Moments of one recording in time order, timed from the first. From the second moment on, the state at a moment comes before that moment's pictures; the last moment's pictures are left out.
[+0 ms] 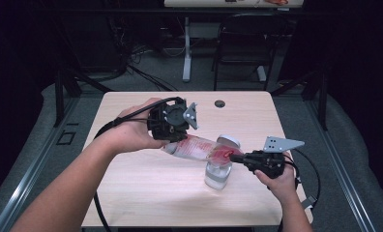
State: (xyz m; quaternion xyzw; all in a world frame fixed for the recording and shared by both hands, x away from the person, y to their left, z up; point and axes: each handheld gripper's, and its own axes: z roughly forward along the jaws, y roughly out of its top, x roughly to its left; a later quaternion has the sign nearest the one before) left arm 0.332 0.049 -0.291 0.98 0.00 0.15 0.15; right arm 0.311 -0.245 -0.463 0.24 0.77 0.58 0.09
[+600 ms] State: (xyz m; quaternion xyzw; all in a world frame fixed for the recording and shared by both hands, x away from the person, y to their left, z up) left arm 0.330 0.047 -0.283 0.98 0.00 0.15 0.15; right arm 0.310 -0.245 -0.459 0.24 0.76 0.59 0.09
